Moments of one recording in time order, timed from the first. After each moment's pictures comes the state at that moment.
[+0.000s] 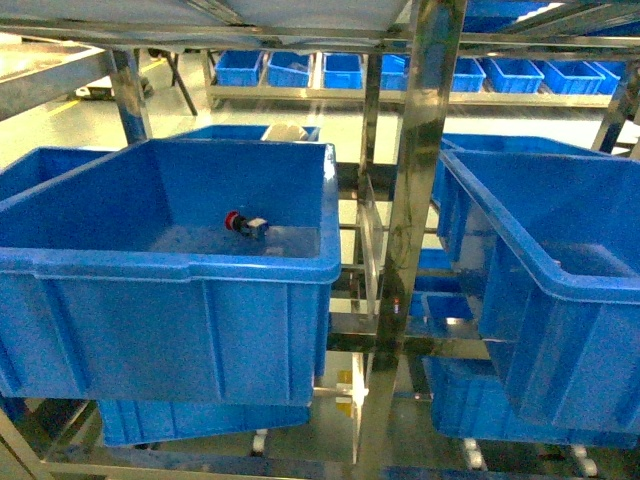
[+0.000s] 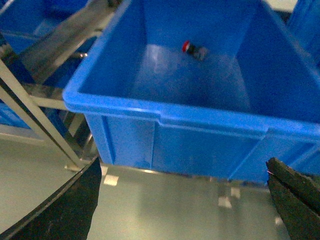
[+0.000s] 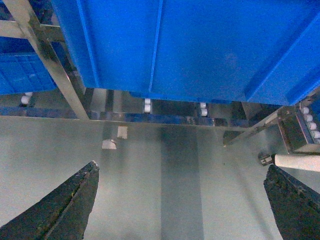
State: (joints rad) left arm -0.25 0.90 0.47 -0.06 -0.32 -0.24; right arm -0.02 0.96 0.08 0.25 0.10 -0.08
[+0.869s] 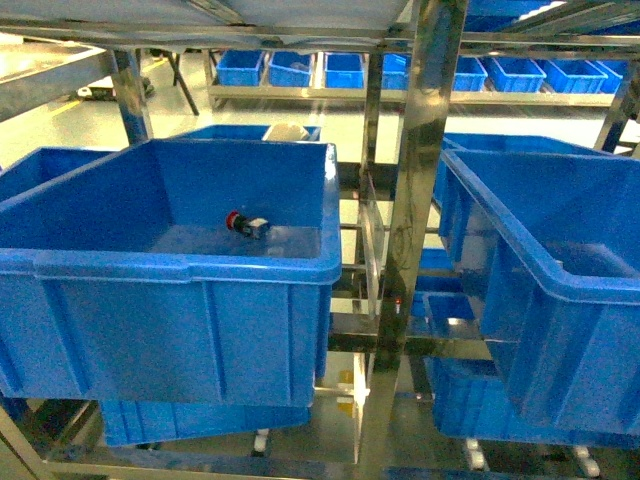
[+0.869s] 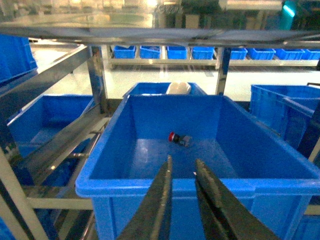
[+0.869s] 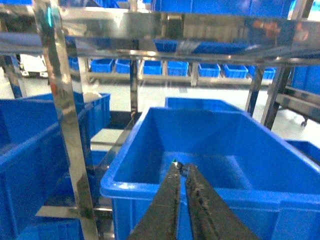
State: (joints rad) left arm -0.11 0.67 0.13 0.54 -0.11 -0.02; right arm 0.00 0.70 -0.01 0.76 0.00 -0.01
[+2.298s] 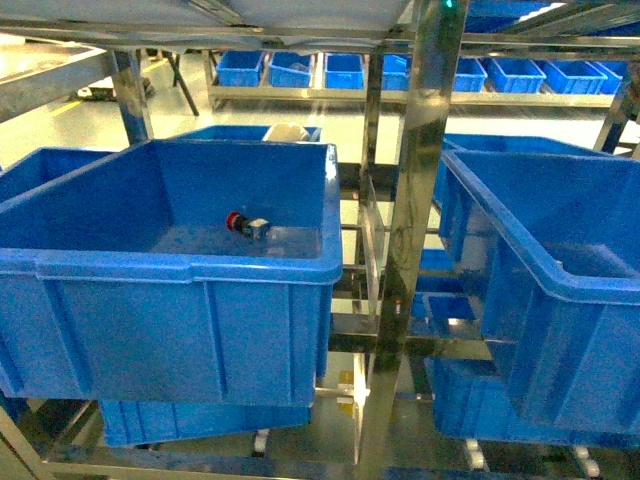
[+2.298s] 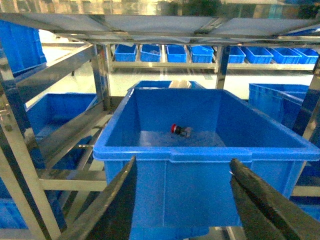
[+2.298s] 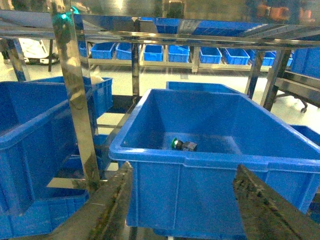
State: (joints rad) left arm 0.00 0.01 0.01 0.00 0.00 -0.01; right arm 0.00 0.00 0.01 0.00 0.00 -0.01
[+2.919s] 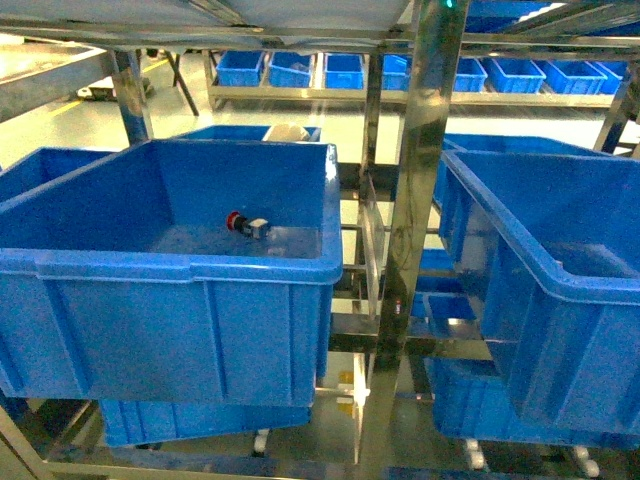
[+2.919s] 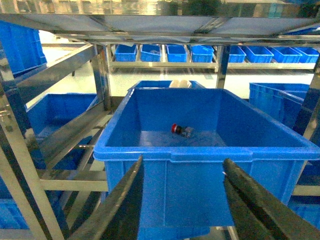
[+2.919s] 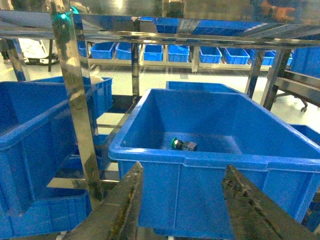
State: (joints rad) left arm 0.00 0.01 0.01 0.00 0.00 -0.01; right arm 0.00 0.00 0.01 0.00 0.00 -0.01
